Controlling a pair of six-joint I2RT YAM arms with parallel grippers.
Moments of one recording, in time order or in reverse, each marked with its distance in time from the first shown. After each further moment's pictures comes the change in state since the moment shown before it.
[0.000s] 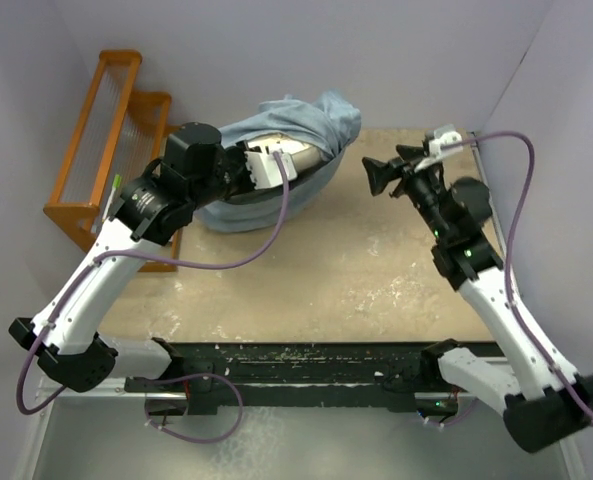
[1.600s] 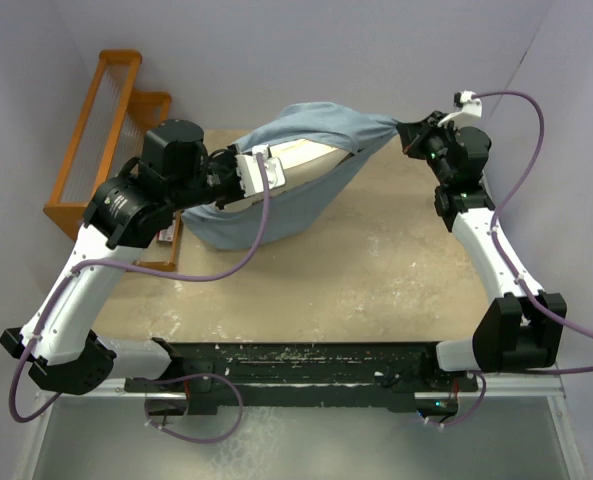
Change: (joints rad) left arm 0.000 -0.015 0.127 -0.161 0.183 -0.074; right arm -0.318 0.431 0.209 0.081 -0.161 0.397
